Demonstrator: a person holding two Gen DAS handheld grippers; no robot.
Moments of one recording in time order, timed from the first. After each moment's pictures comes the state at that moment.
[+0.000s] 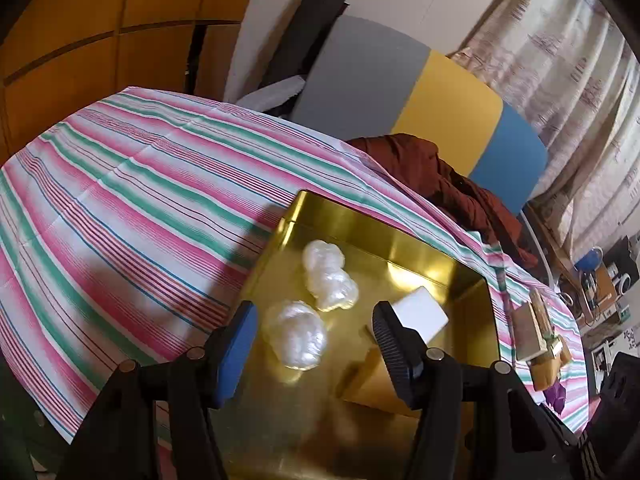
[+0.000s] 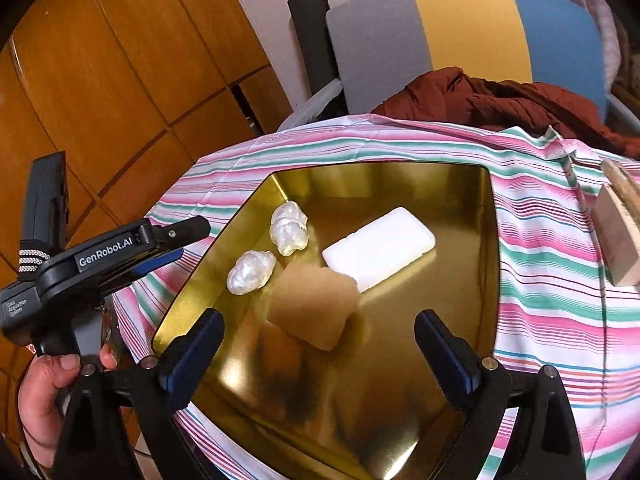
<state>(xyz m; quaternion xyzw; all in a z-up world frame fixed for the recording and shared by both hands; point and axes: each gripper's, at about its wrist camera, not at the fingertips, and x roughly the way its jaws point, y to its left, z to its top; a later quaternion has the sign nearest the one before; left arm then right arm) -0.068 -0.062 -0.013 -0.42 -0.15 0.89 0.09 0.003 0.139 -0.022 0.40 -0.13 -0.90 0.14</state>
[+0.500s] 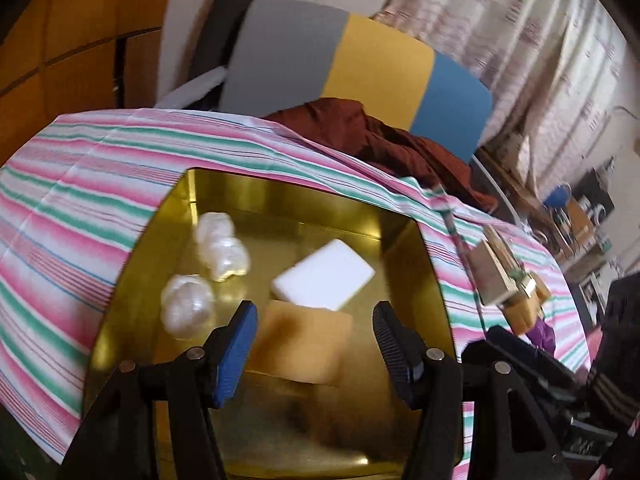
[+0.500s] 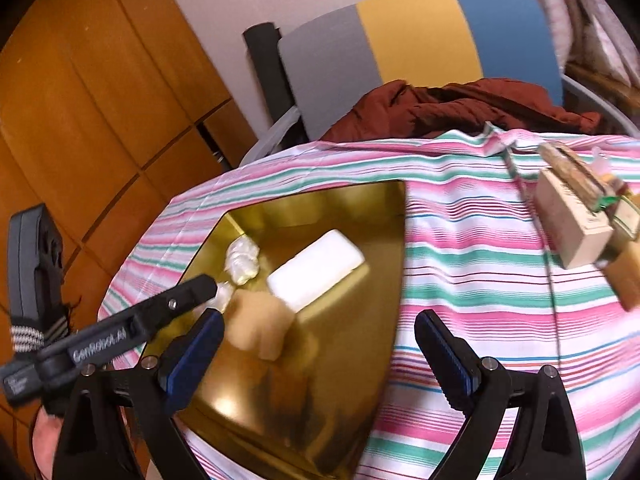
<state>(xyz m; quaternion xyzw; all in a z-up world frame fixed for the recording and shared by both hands) -0.045 0.018 -0.010 -0.43 -0.07 0.88 0.19 0.018 0.200 -0.012 0.37 -0.18 -0.91 0.07</state>
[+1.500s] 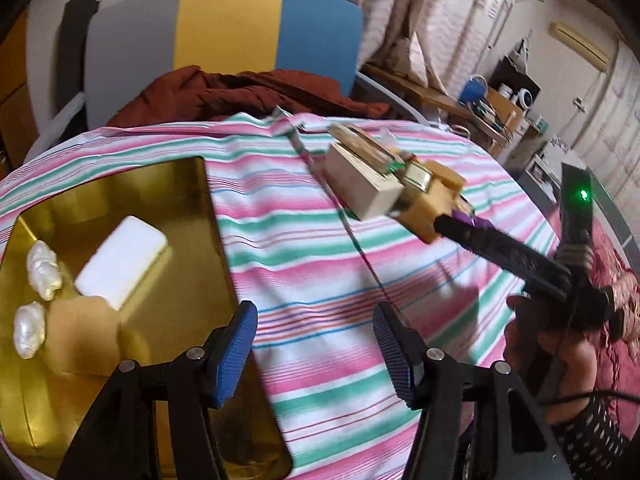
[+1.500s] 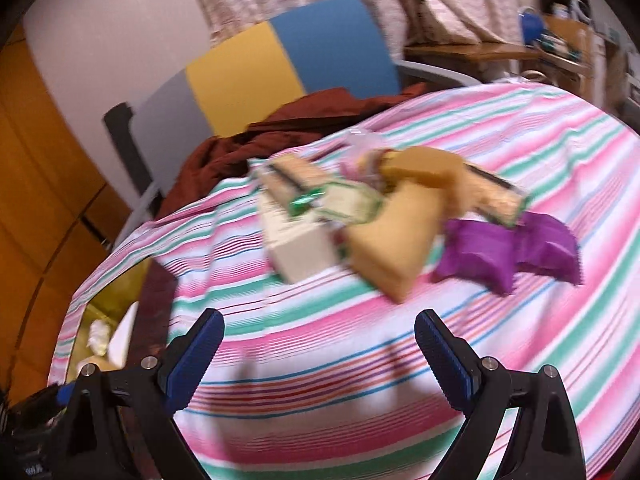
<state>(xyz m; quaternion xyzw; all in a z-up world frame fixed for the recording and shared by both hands) 0.019 0.171 -0.017 -0.45 0.06 0.82 0.36 0.094 0.401 -0.040 0.34 -0.26 -0.89 -0.16</state>
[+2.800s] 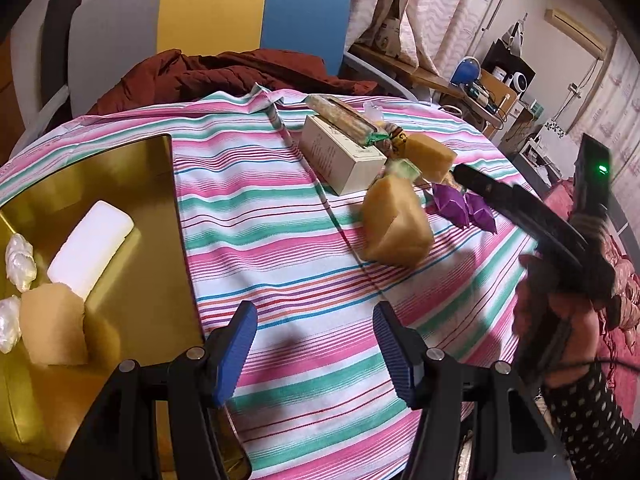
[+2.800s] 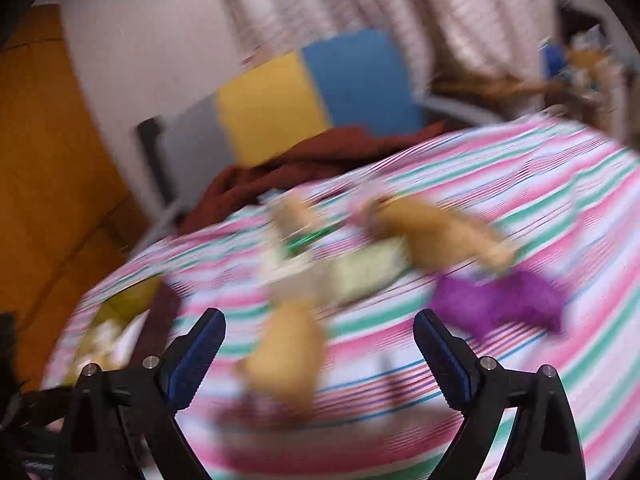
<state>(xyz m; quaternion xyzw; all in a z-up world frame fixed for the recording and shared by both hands) 0.030 0.189 -0.029 -0.47 0.07 0.80 0.37 0.114 0.428 -0.032 0.27 -0.21 -0.93 -0.14</state>
